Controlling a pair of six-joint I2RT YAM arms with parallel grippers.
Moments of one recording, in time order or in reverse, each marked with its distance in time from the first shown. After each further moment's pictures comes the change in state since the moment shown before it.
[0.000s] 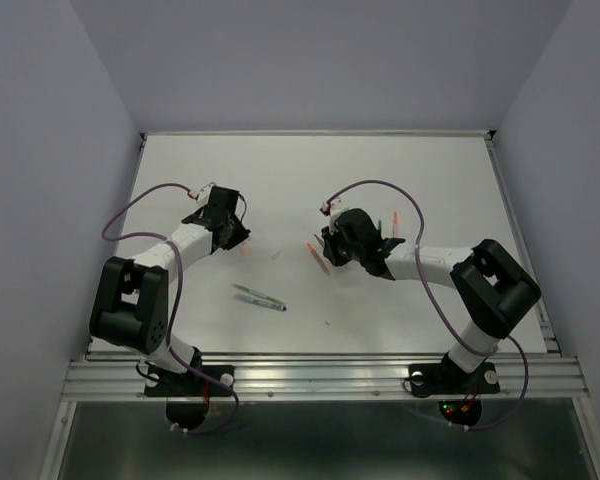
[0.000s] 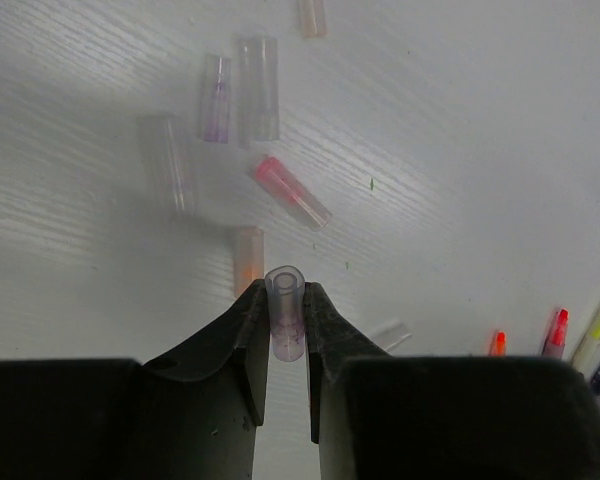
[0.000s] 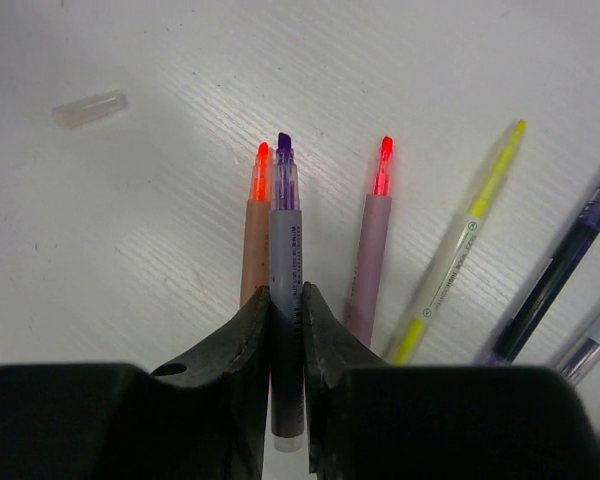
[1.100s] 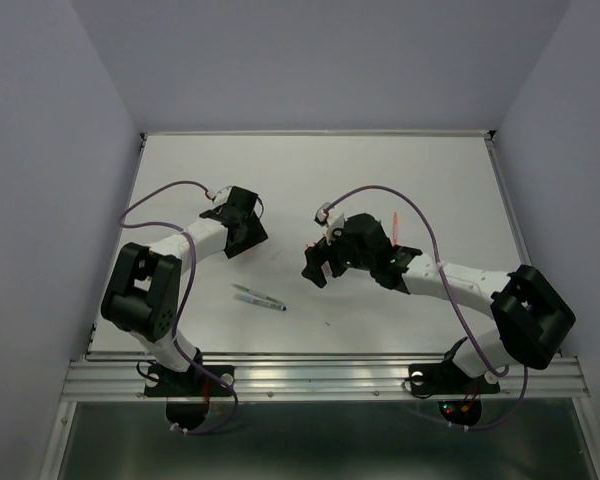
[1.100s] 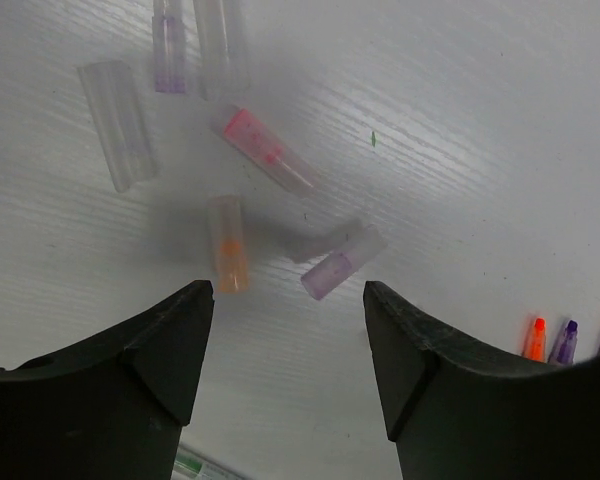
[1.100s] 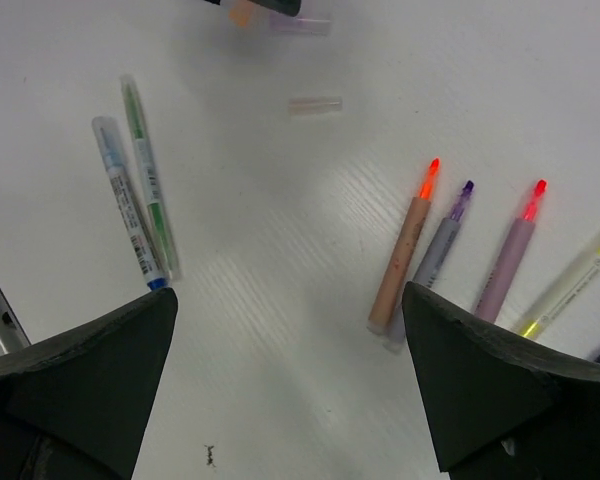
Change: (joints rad) left arm -0.090 0.097 0.064 -0.080 -0.051 0.009; right arm 0.064 -0.223 -0.054 -0.033 -0.238 -0.037
